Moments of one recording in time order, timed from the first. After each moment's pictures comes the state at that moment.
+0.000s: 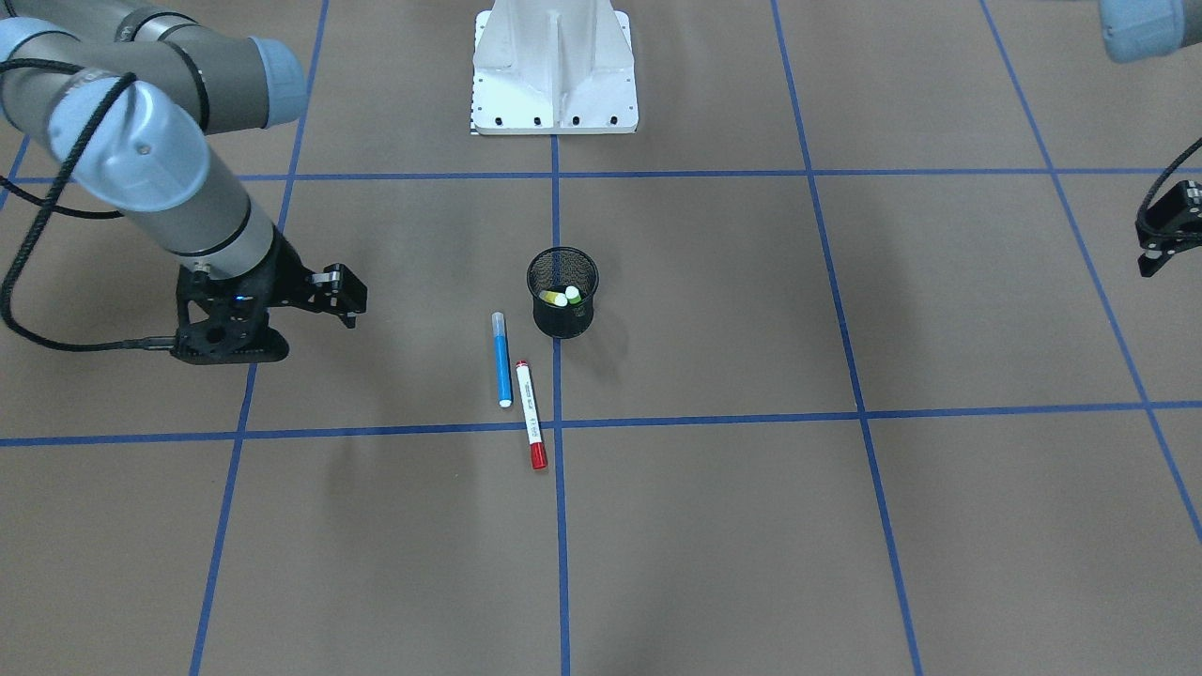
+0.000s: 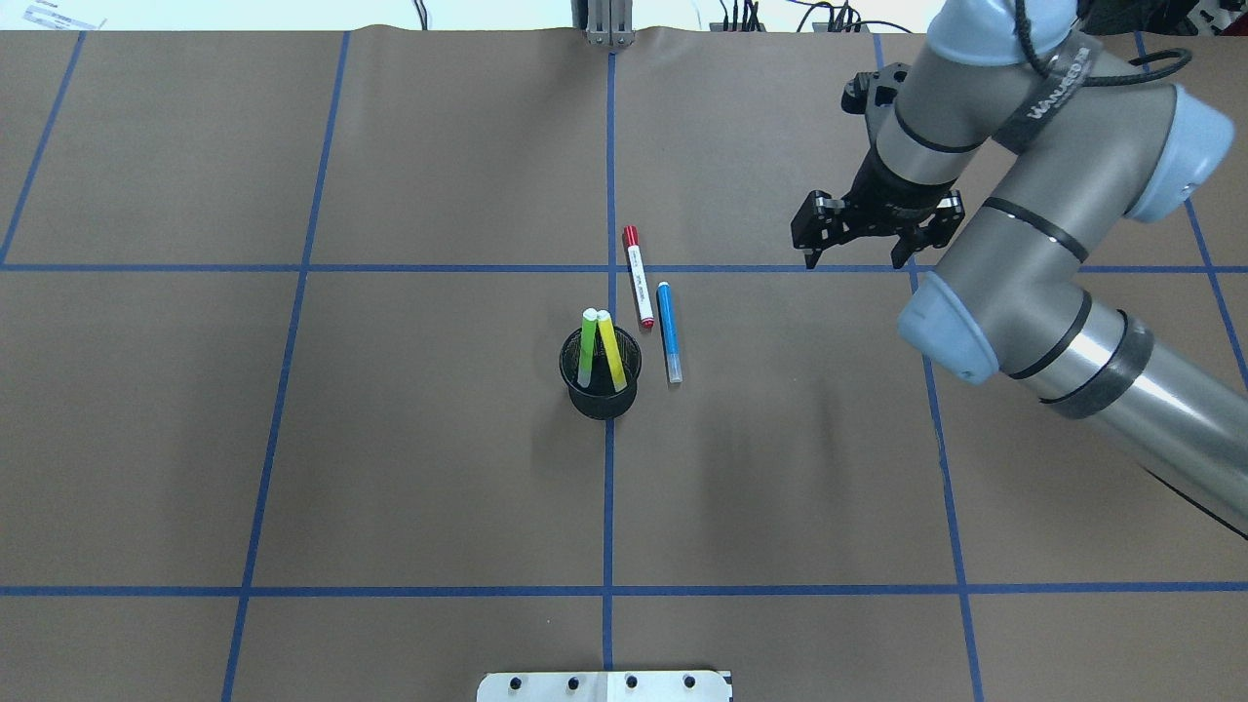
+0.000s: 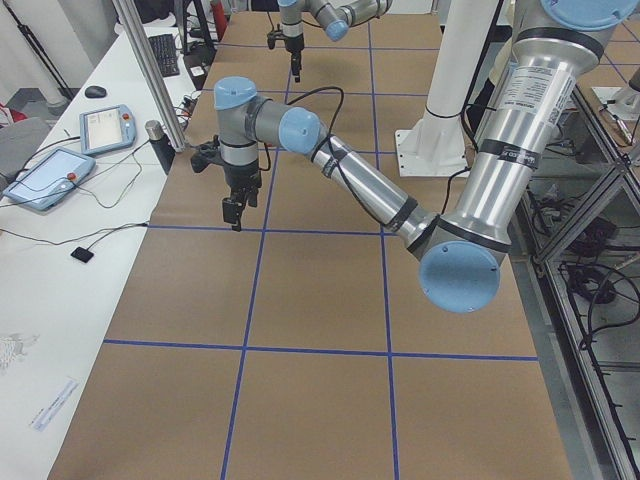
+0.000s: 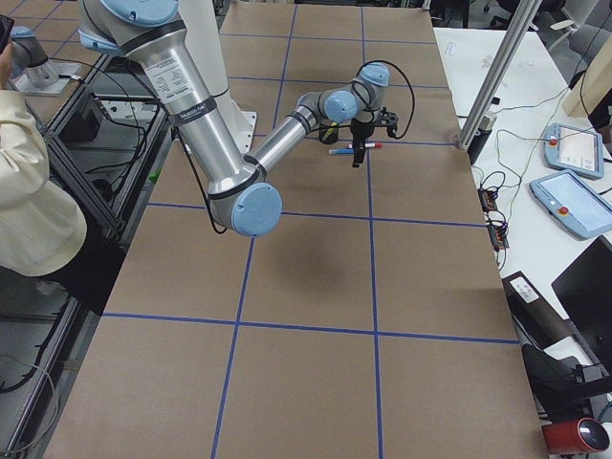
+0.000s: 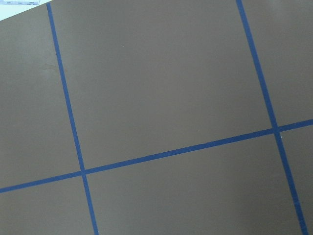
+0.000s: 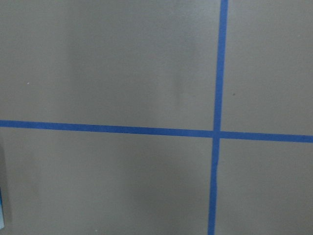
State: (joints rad) left arm -1.37 -1.88 -1.87 -1.22 -2.16 -0.06; right arm 0.84 -1.00 1.75 -1.76 2.16 0.89
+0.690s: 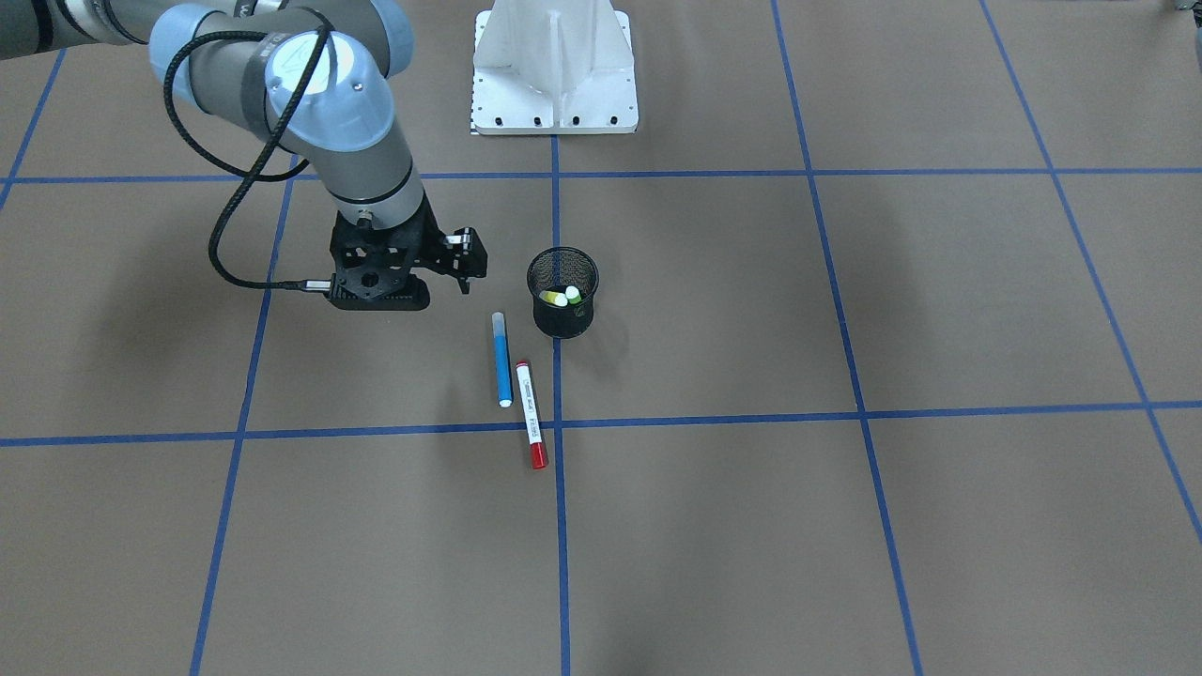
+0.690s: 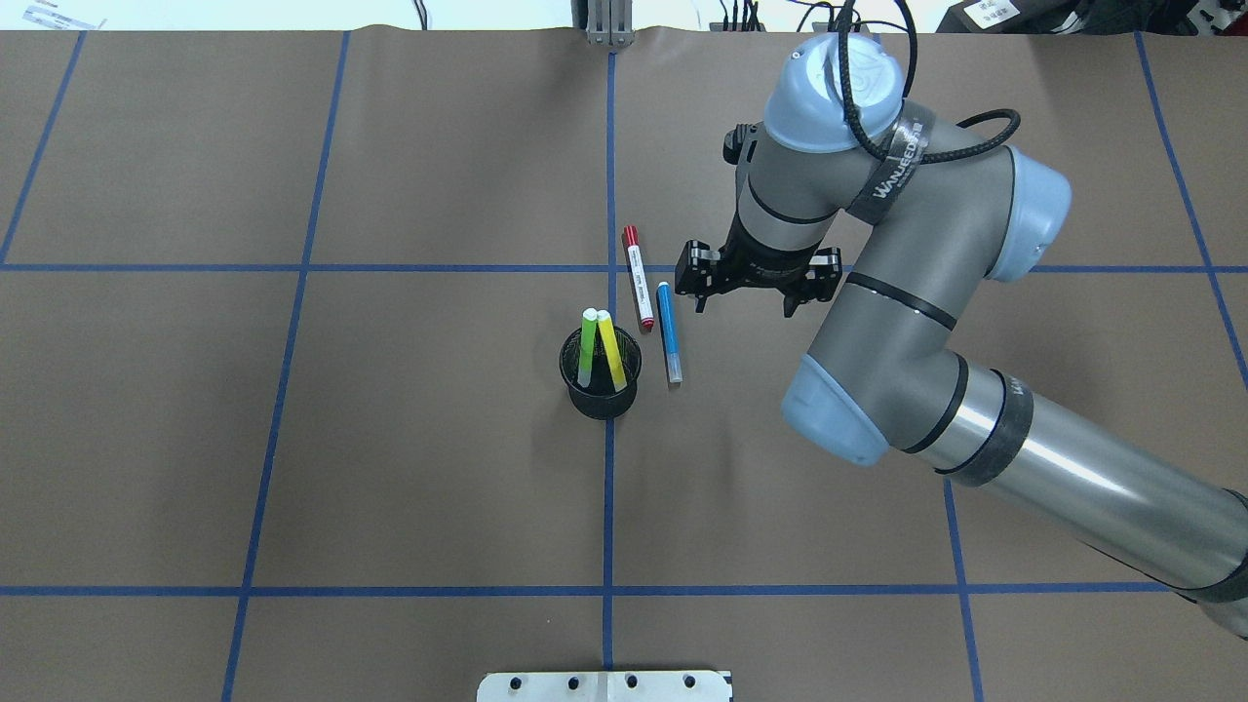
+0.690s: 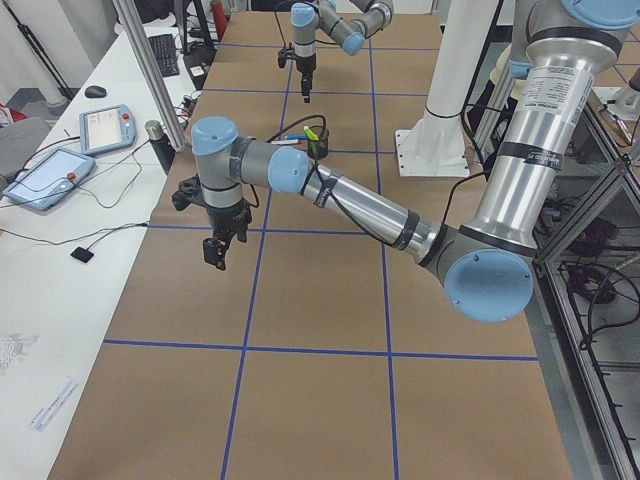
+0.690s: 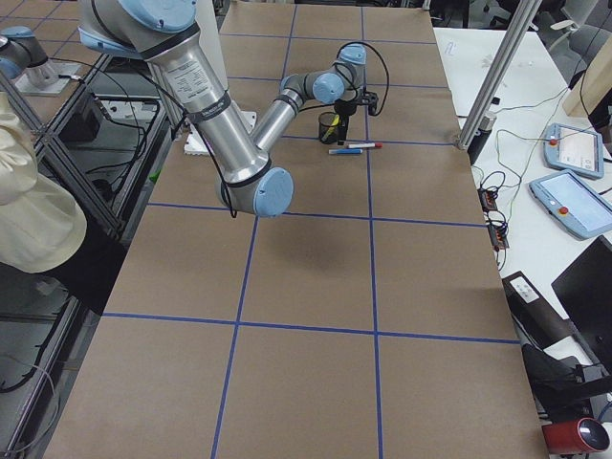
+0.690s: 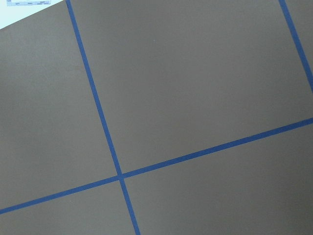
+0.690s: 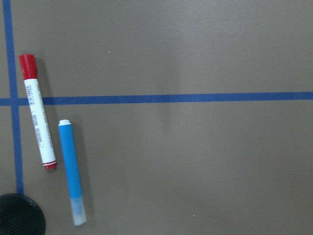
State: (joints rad) left arm -1.46 -1.83 -1.74 -1.35 -2.20 0.13; right arm 0.67 -0.88 1.74 -1.76 2.05 1.12
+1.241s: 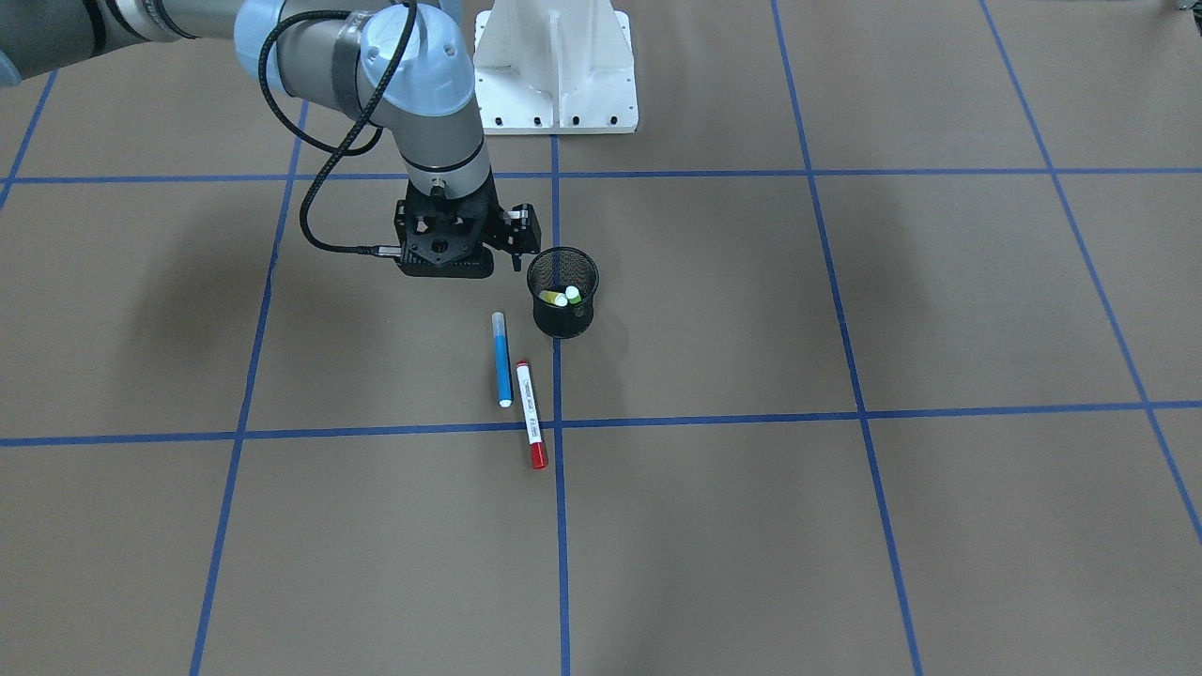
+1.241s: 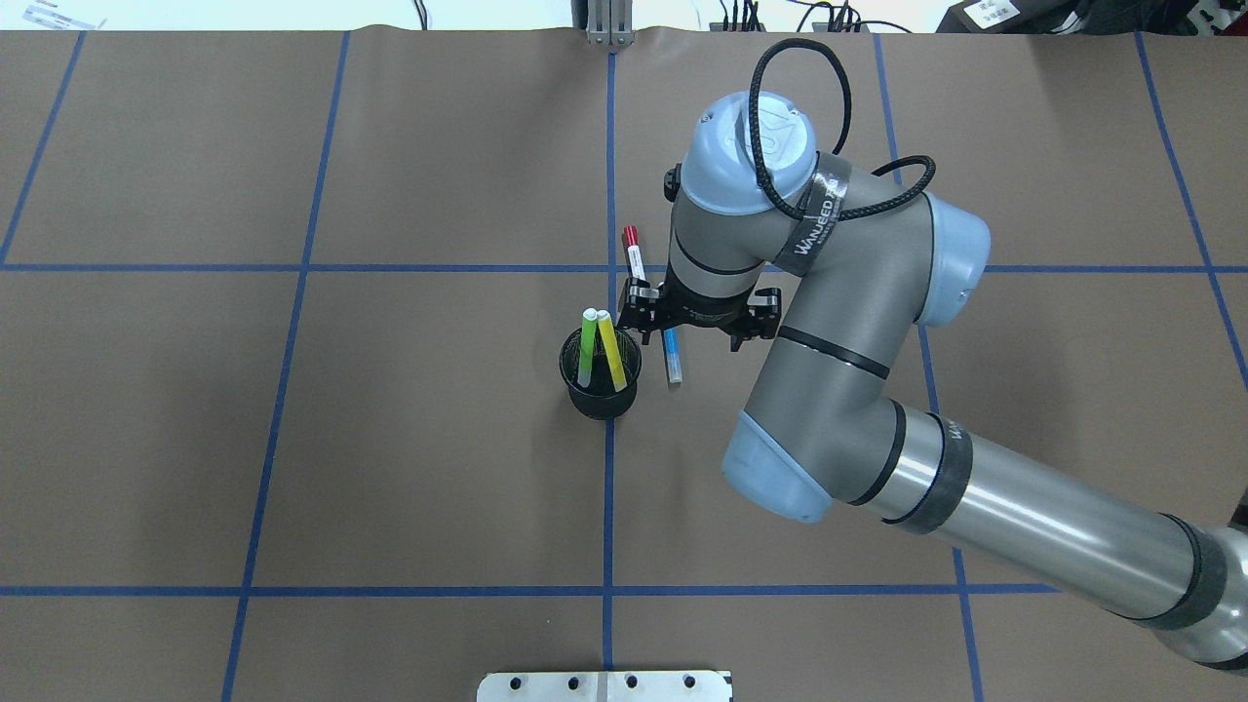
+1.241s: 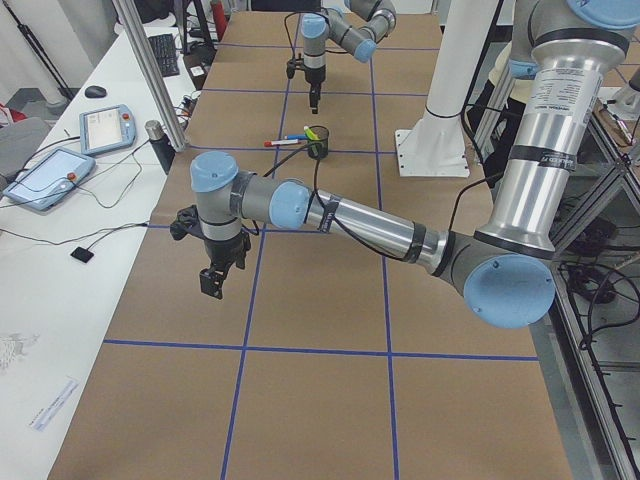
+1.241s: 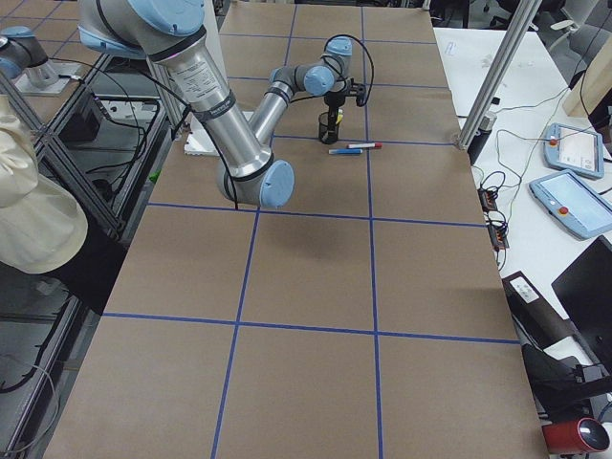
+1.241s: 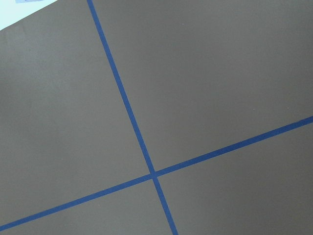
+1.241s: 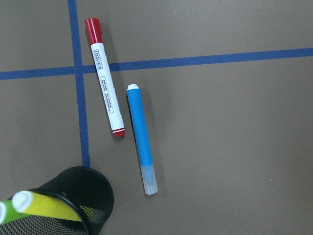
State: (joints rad) left arm -1.50 -1.79 -1.65 -1.46 -2.21 0.20; right arm 0.59 -0.82 1.71 -1.76 1.99 1.21
